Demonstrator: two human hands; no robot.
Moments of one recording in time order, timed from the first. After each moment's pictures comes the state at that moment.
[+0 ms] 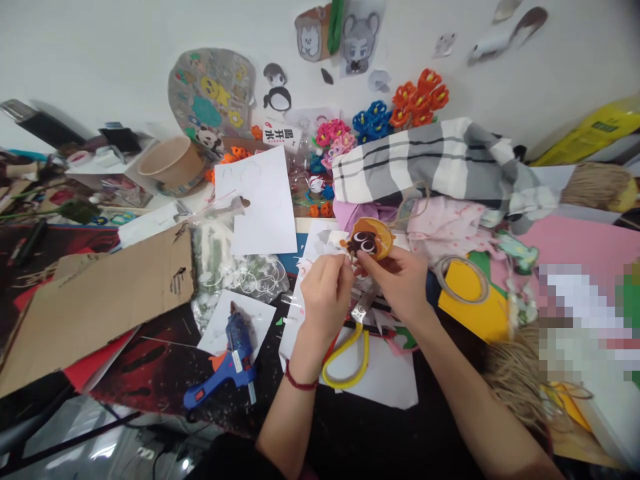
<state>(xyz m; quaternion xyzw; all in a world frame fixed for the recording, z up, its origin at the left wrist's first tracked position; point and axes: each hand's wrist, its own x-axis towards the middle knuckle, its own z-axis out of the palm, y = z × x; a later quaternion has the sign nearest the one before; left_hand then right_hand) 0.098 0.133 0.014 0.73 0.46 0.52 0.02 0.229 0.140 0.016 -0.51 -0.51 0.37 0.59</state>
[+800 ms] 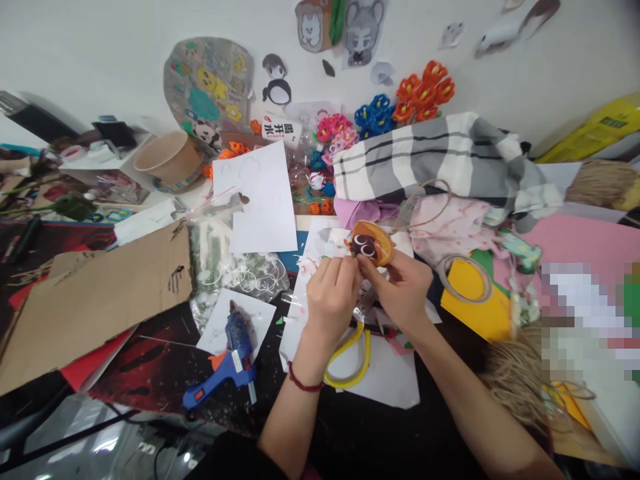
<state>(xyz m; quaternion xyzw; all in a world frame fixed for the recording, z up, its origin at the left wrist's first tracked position) 0.101 0.132 0.013 0.77 0.45 0.46 -0.07 0.226 0.133 0.013 -0.52 -0.62 0.17 0.57</state>
